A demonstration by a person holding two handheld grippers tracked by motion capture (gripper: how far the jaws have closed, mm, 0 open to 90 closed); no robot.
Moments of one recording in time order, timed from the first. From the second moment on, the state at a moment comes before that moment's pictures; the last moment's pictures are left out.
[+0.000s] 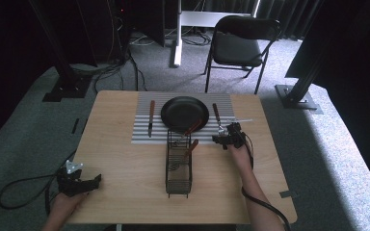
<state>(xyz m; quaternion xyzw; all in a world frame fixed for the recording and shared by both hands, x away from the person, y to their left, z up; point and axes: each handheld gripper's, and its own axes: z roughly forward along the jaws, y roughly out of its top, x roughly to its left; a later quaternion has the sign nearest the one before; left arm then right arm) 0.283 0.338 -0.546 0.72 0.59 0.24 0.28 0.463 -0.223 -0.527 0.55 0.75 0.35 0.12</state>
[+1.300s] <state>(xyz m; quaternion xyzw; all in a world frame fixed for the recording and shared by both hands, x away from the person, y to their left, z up) 0.283 0.338 -0.546 0.72 0.59 0.24 0.28 0.425 -0.220 -0.521 0.52 0.73 0.41 0.17</state>
